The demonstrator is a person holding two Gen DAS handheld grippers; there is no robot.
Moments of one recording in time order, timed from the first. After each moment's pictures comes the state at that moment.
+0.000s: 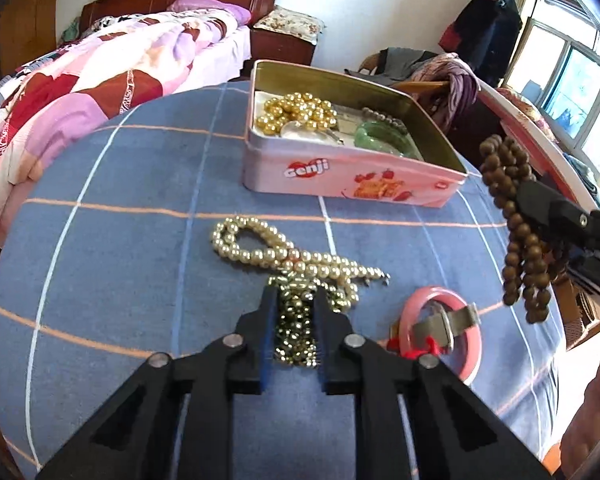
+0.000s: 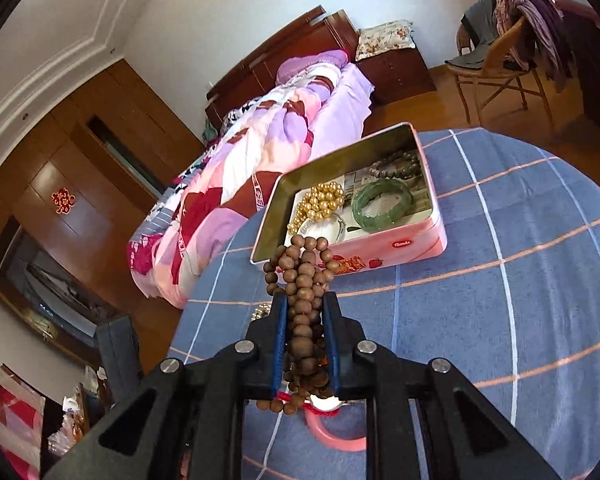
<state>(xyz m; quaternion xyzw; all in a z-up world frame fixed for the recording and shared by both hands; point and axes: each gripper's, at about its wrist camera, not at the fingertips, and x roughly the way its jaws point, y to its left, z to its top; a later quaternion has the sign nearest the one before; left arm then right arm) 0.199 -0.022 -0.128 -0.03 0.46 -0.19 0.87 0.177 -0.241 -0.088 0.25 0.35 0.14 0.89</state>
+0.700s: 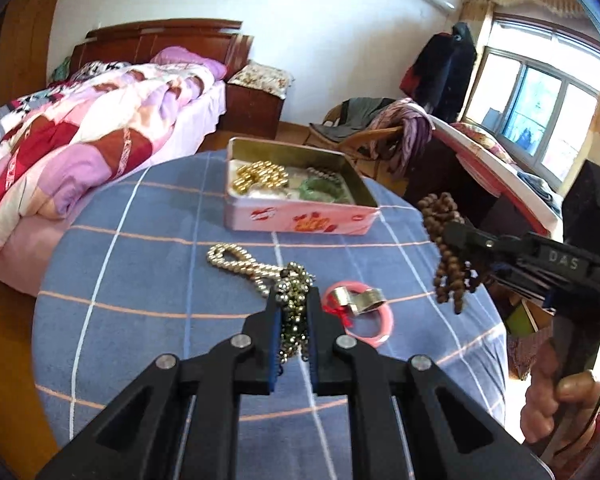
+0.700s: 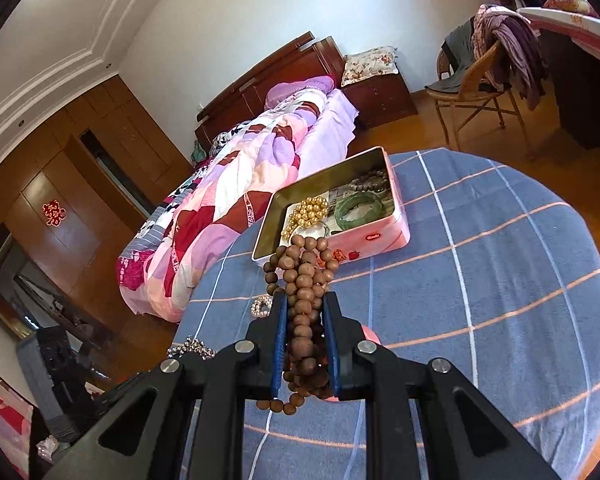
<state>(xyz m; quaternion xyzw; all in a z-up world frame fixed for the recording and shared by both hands) 0.126 -0.006 -0.064 -0.05 0.36 -0.24 0.90 0.110 -0.250 -0.069 0.25 0.31 0.10 0.91</state>
